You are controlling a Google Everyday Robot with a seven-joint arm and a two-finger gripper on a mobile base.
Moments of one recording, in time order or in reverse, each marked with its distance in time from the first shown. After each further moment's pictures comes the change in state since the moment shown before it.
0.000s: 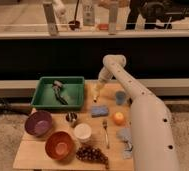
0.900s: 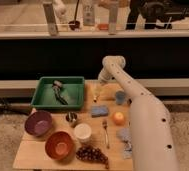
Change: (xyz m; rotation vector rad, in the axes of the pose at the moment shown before) arm 0.004 0.001 0.012 -0.004 0.002 0.035
